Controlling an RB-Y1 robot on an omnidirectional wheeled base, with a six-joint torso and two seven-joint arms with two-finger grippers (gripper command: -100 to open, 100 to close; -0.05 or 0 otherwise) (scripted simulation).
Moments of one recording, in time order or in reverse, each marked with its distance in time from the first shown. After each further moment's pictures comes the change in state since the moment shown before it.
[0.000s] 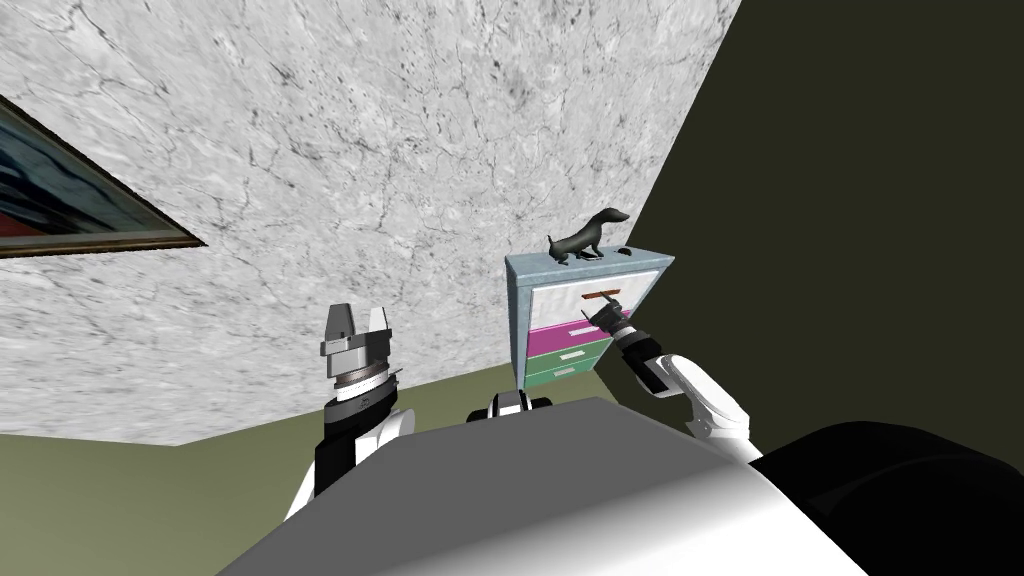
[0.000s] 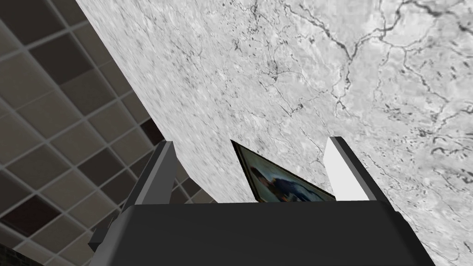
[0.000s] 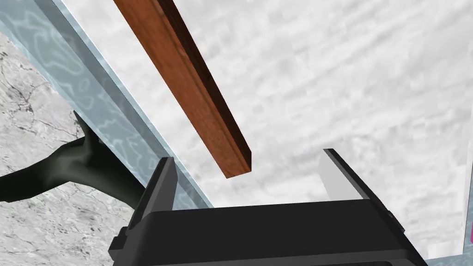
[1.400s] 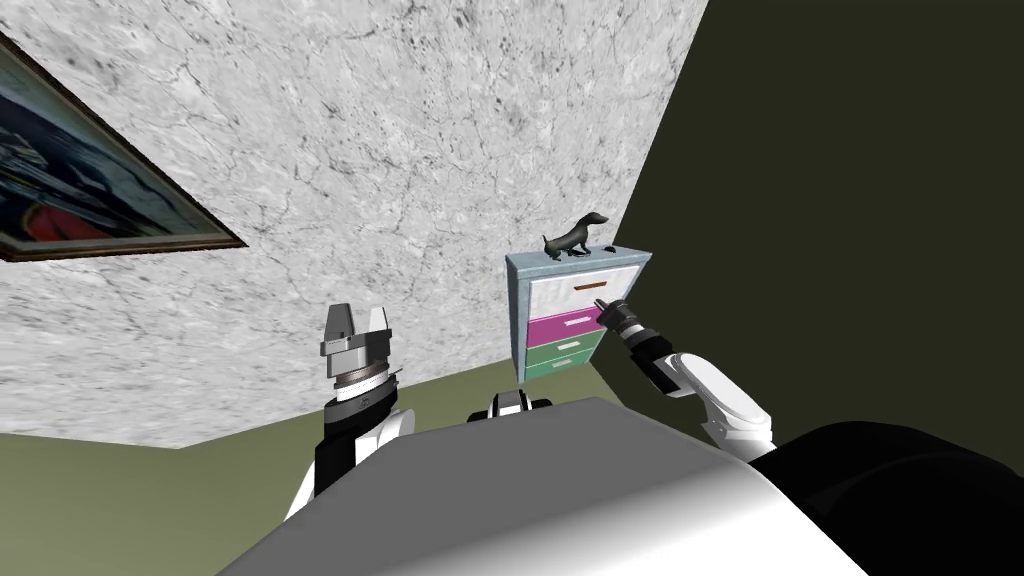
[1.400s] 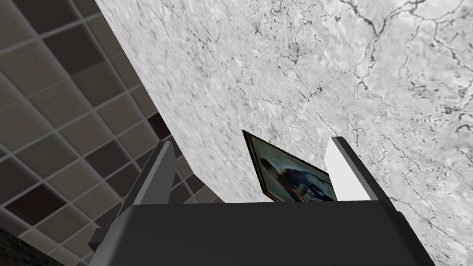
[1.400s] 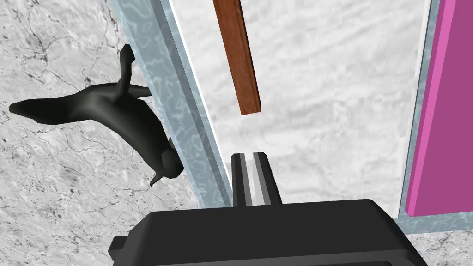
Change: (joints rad) left arm 0.000 0.000 0.000 0.000 0.000 0.000 0.000; right arm 0.026 -0.062 -0.039 -0.013 0.056 0.004 0.059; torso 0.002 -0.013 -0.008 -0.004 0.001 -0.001
